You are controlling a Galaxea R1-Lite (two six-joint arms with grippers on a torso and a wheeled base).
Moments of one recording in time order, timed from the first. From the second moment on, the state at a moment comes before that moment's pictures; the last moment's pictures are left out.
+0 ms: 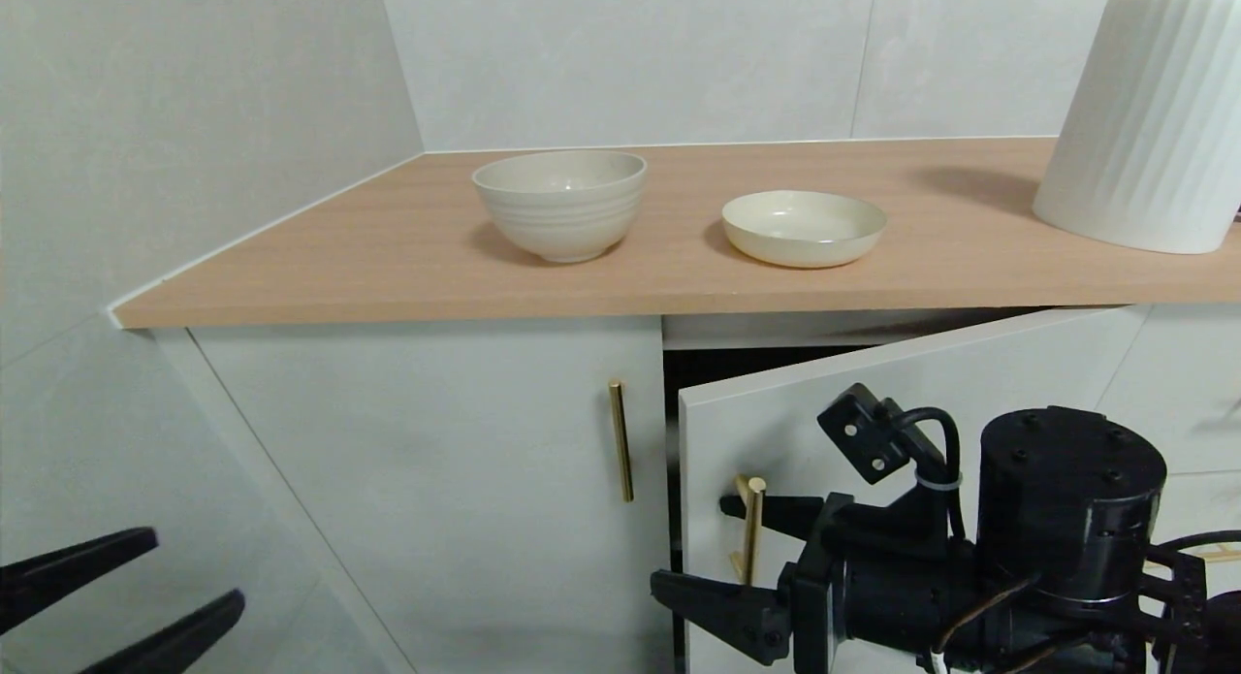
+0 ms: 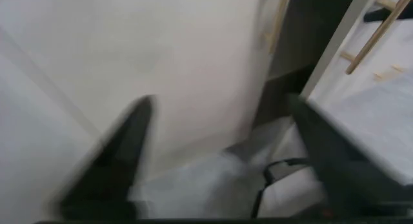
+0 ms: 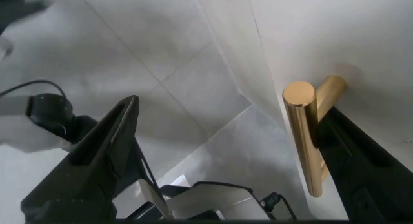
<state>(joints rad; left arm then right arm) -0.04 0.76 -0.44 -0.04 -0.37 0.11 0.93 1.74 -0.54 -0.96 0.28 0.35</state>
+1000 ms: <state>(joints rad) -0.55 1.50 -0.61 -0.50 -0.39 -0.20 0.94 1.76 -0.53 -0.96 0.30 0.36</state>
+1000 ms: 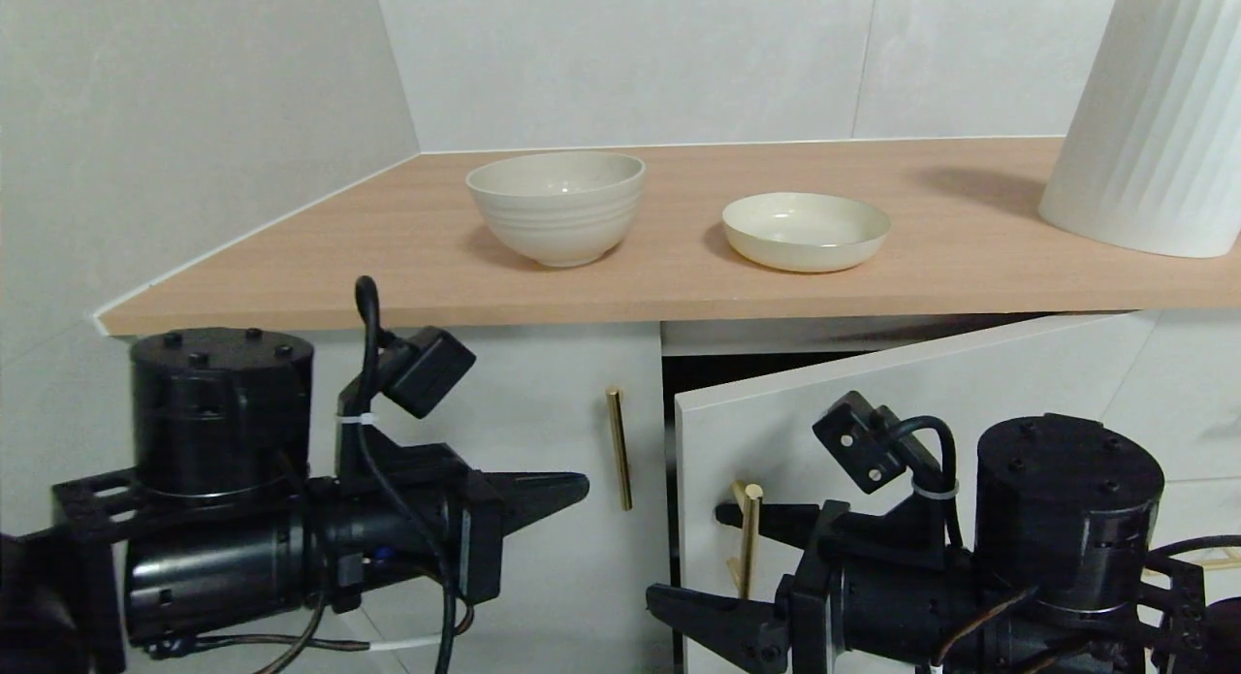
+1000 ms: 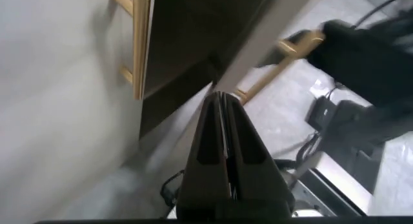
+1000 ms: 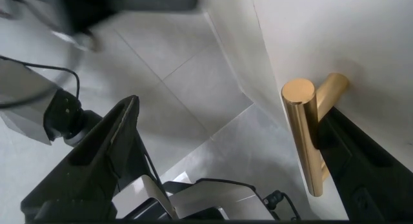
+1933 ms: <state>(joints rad) -0.67 1.77 -0.75 -0.64 -0.39 -0.20 0.95 1.77 -0.52 -0.95 0.29 0.36</state>
